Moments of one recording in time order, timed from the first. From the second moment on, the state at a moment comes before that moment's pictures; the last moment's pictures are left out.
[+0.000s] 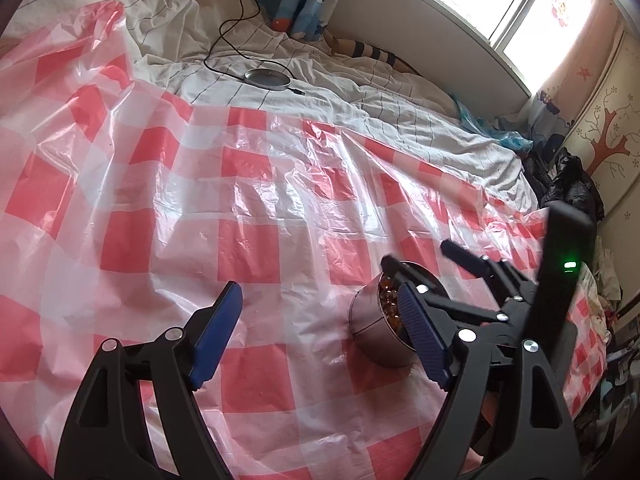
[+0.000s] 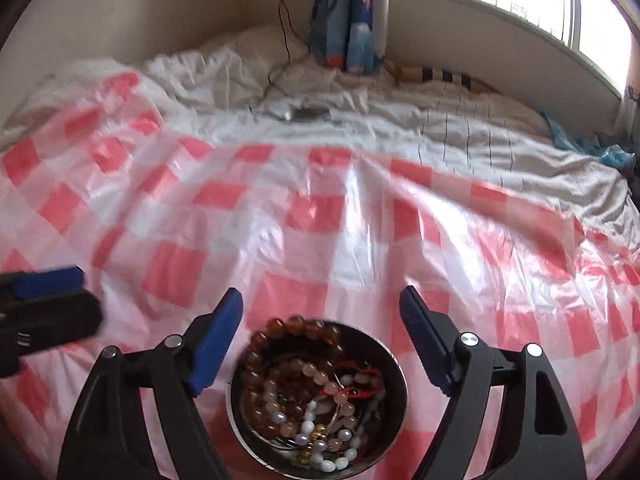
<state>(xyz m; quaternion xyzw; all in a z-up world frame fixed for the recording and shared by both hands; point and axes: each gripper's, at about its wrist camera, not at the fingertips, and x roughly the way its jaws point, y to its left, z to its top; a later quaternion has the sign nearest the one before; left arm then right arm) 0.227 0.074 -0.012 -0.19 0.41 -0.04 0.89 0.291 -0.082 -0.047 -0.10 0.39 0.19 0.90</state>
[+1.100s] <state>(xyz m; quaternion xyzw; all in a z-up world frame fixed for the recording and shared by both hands) 0.095 -0.001 0.002 -0.04 0.37 0.05 0.93 0.098 -0.181 -0.006 0.00 0.36 0.16 0.92</state>
